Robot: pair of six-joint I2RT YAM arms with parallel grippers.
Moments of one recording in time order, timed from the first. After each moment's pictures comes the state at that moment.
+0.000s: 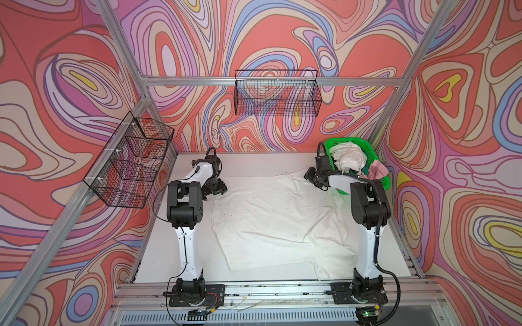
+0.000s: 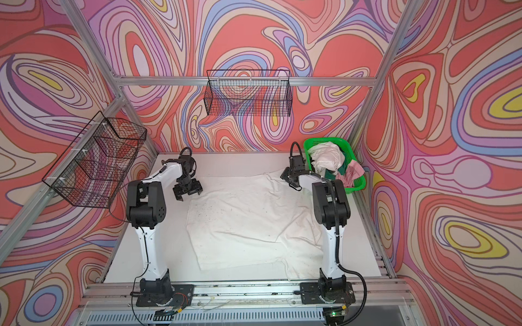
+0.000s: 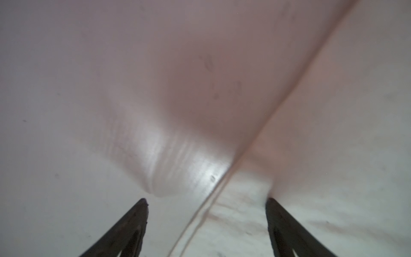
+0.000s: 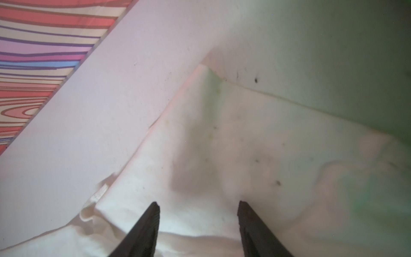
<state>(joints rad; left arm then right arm) 0.00 2.20 1.75 -1.04 -0.08 -0.56 0.15 2.17 1.50 -0.19 -0.04 0.70</state>
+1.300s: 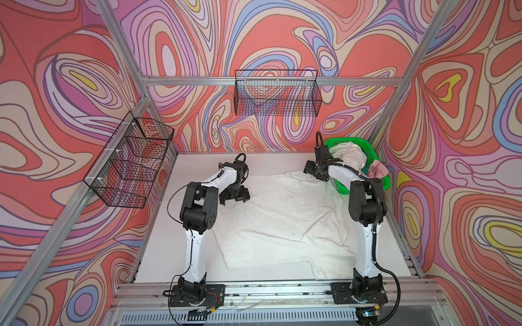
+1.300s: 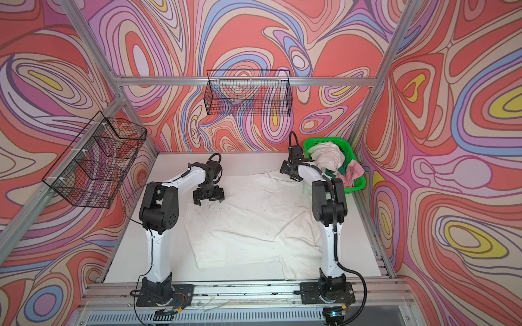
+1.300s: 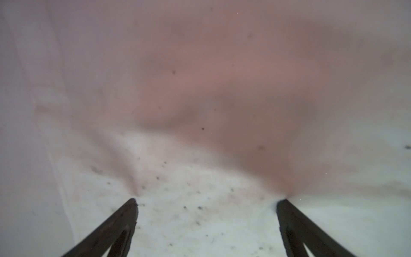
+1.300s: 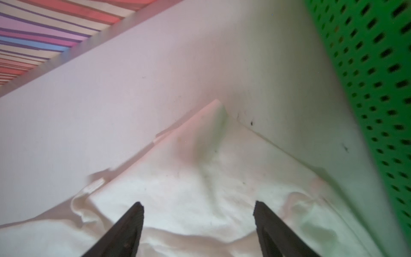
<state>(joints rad) -0.30 2.17 1.68 -1.08 -0.13 -0.55 0.15 2.22 1.77 -0.48 0.03 0.49</state>
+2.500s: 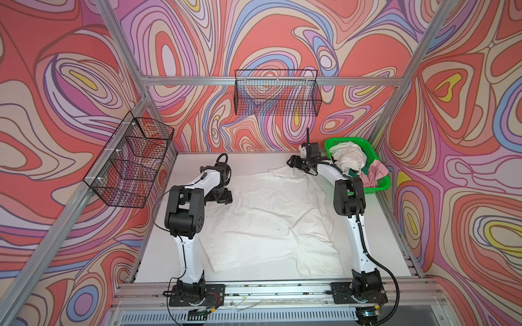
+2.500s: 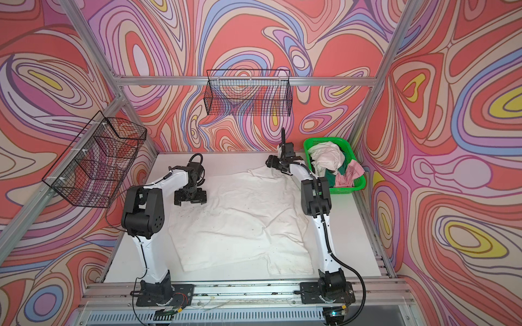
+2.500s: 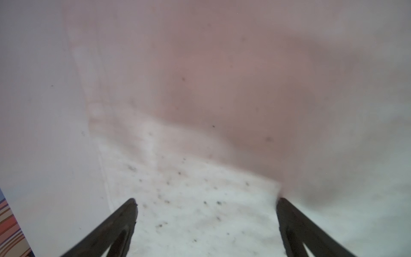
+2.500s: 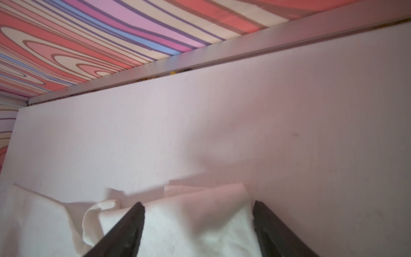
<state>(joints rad) -0.14 2.02 1.49 -0.98 -0.24 -0.38 0.18 2.61 2.22 -0.38 -0.33 0.39</state>
